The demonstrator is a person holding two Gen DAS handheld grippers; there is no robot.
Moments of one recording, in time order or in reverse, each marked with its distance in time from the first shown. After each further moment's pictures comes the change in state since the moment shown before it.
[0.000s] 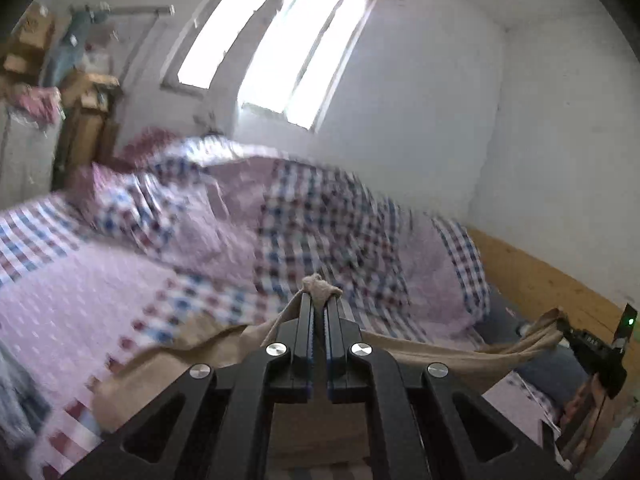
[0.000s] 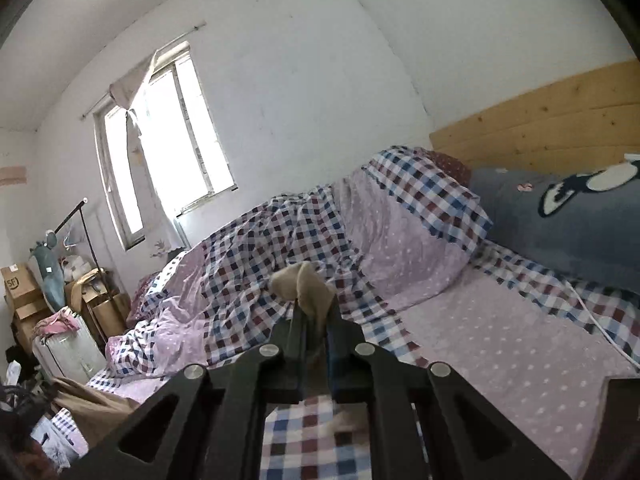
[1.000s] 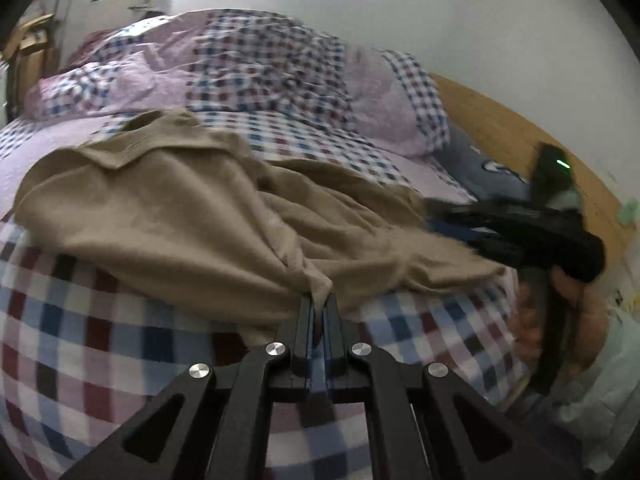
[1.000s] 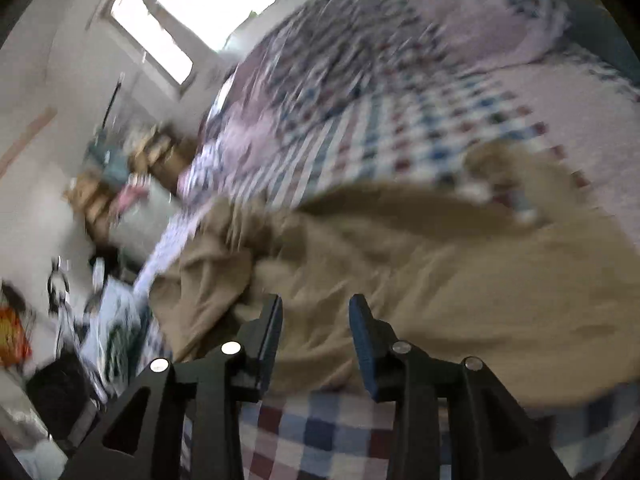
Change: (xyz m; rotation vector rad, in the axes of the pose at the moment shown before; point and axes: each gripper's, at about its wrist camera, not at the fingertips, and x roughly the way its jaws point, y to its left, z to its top) left arm -0.036 -0.124 -0.166 0.151 0.449 -0.061; right arm 0.036 0.036 -0.163 -0.044 0.742 0.304
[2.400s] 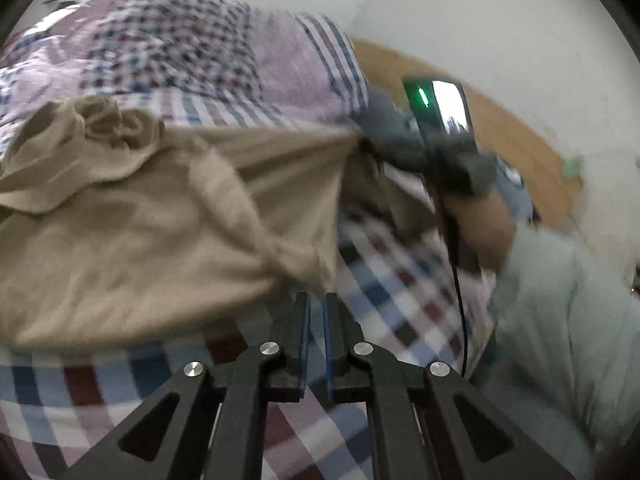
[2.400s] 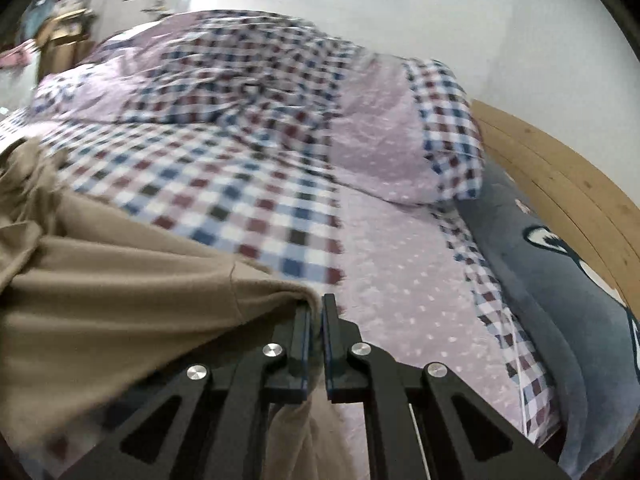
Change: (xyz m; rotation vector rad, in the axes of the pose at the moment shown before) left arm 0.051 -0.056 -0.001 0.128 0.144 -0.289; right arm -0.009 -0.089 0.094 -0.404 -0.172 -0.830
